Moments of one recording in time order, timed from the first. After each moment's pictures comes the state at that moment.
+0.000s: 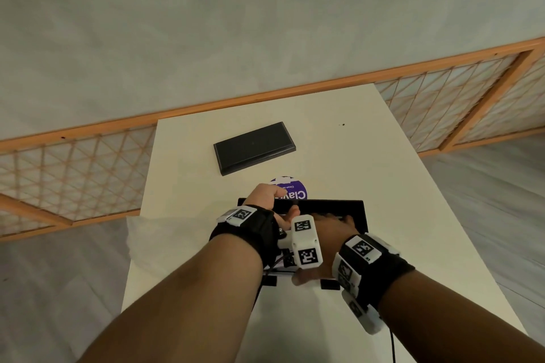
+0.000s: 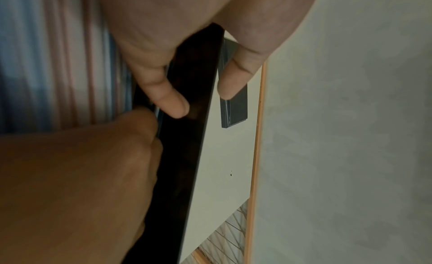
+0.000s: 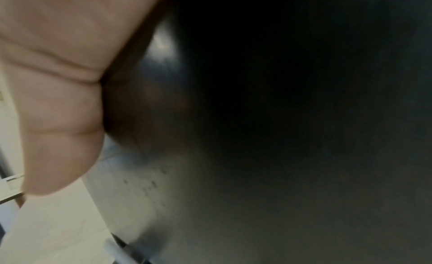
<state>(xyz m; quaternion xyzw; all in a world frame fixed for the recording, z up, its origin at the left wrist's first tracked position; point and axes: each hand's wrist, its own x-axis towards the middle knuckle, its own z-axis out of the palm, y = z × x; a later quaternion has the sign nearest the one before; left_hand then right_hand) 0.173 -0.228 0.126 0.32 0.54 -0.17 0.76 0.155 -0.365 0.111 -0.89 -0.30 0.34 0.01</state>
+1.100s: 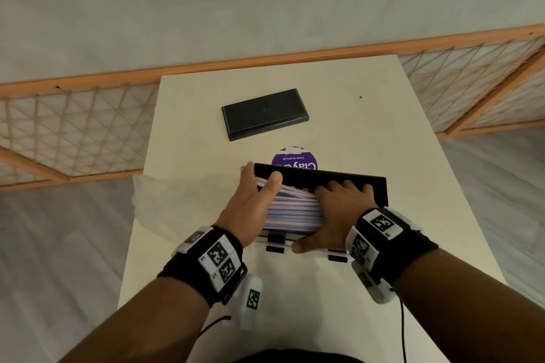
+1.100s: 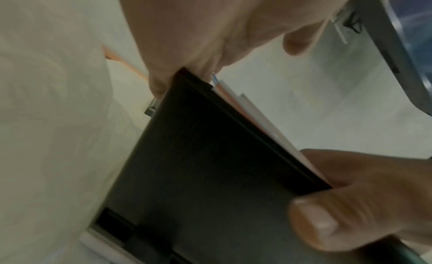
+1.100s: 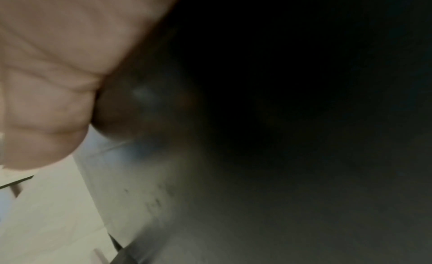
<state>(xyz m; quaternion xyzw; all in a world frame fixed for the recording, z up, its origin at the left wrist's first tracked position) 0.085 -0.183 0.108 0.79 0.24 -0.17 0.53 0.155 -0.356 0.103 -0.92 -0.25 0.31 -0.04</state>
